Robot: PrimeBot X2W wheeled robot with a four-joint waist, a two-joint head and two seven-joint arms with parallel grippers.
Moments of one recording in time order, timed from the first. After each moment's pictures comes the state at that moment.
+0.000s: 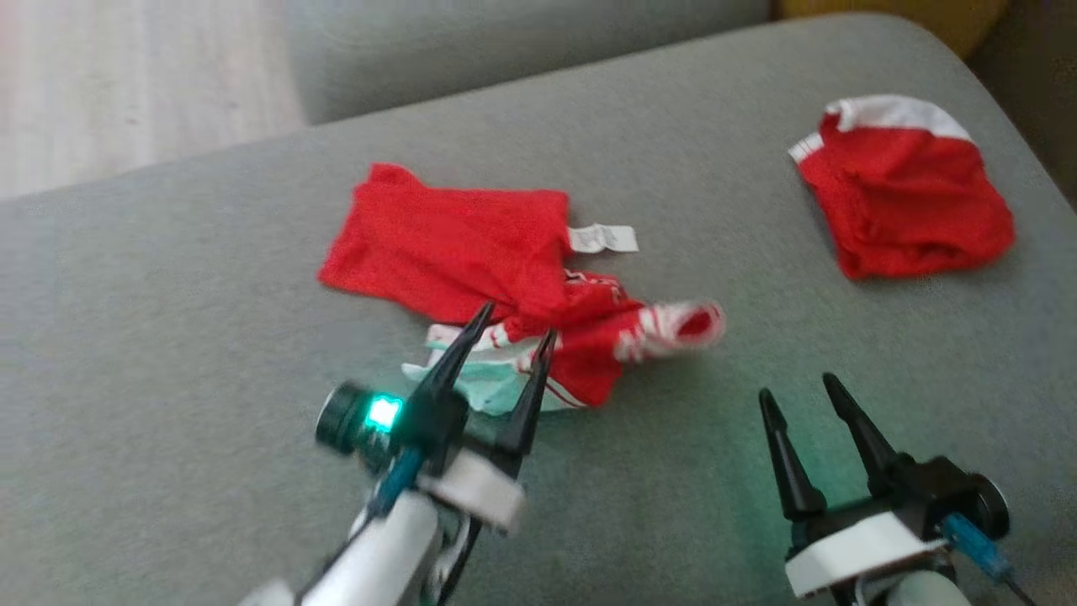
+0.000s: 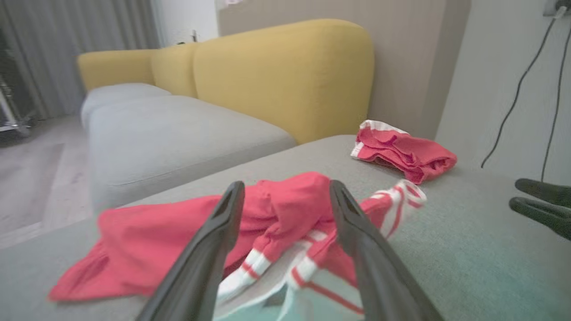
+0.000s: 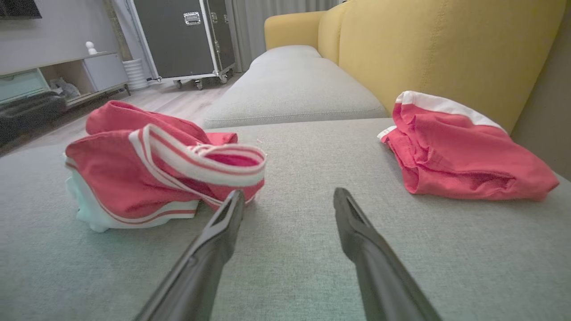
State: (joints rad) left arm -0.41 0.09 -0.71 0.47 -0.32 0.07 -0.25; right arm 0.03 -0.09 0.17 0.23 0.11 0.13 -0.26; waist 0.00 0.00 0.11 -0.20
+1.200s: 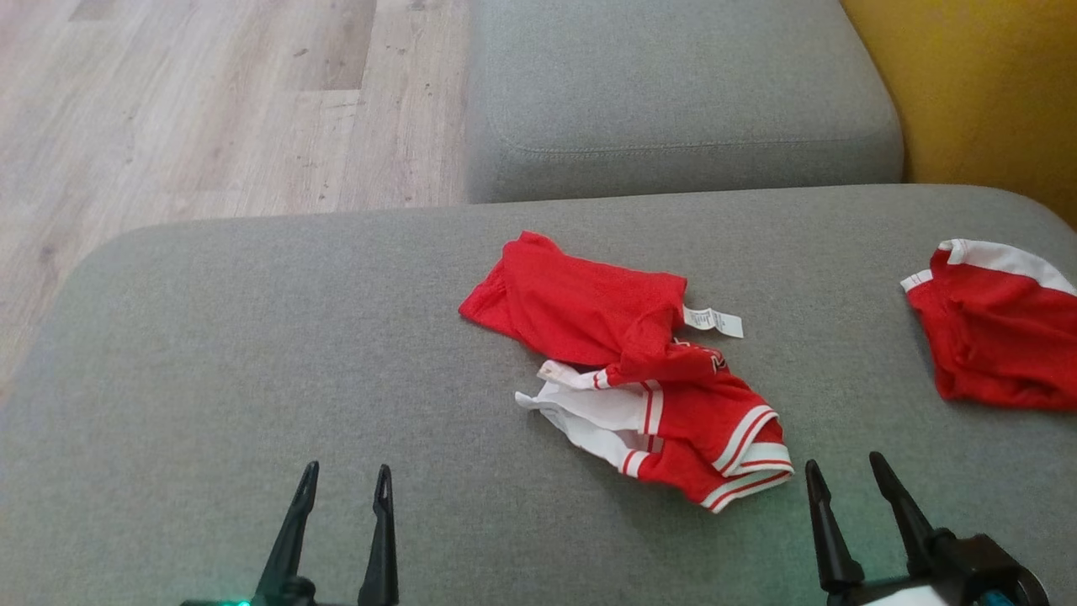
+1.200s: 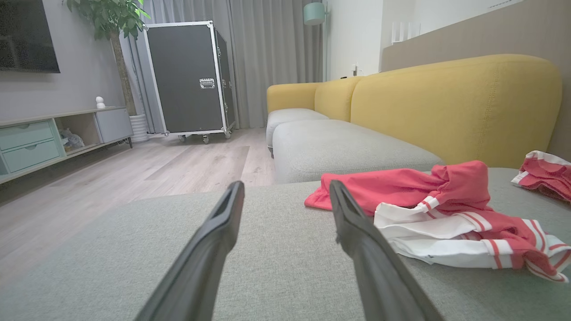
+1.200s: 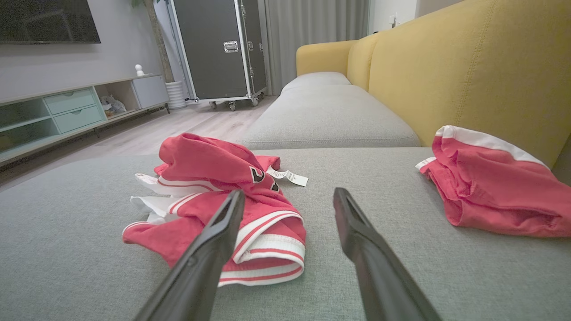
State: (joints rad) left arm 0.22 0.10 -0.27 0.03 -0.09 0.12 -0.26; right arm 0.21 -0.06 0.06 0.19 0.10 0.13 -0.26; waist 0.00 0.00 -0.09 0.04
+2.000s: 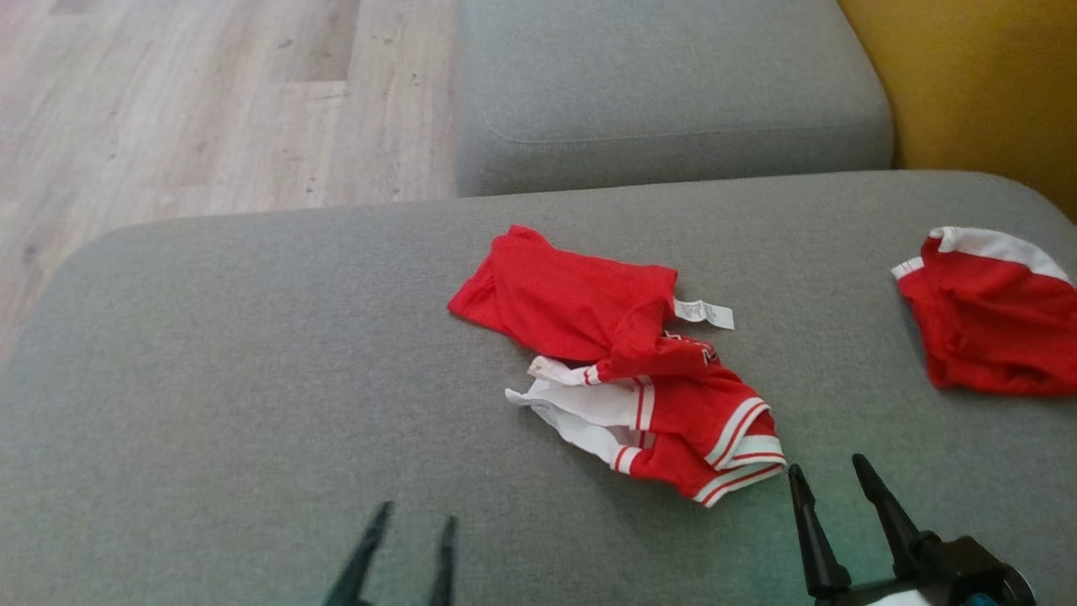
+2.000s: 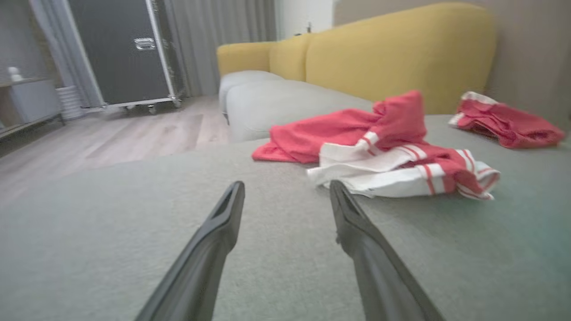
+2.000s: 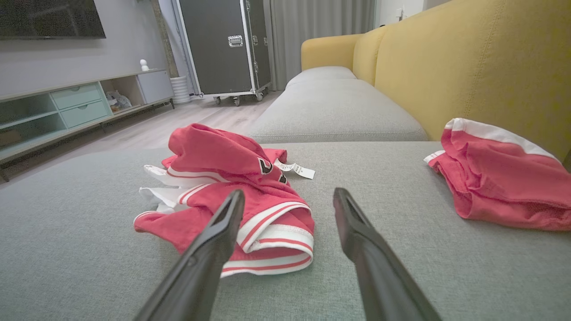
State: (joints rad) left arm 0.22 0.07 -0.31 0.16 -0.03 0.02 -0.26; right arm 0.21 -0.07 0.09 0.18 0.10 0.13 -0.26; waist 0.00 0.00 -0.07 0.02
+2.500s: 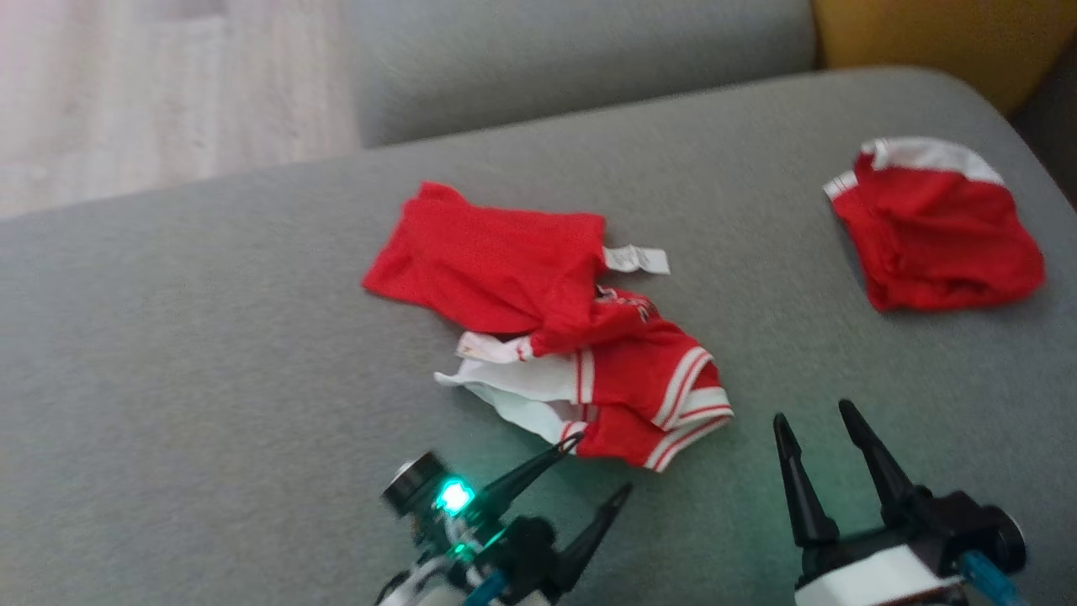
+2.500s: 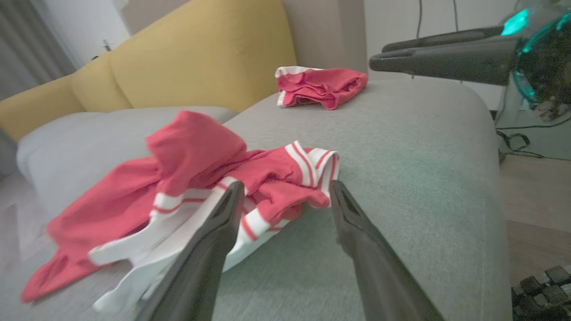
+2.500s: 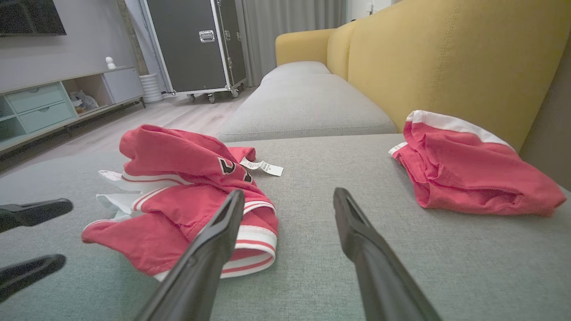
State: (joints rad) left arm -0.21 0.07 -0.69 0.45 0.13 -0.12 -0.26; right arm 0.14 -0.08 0.13 0.14 0.09 0.13 -0.26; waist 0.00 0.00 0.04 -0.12
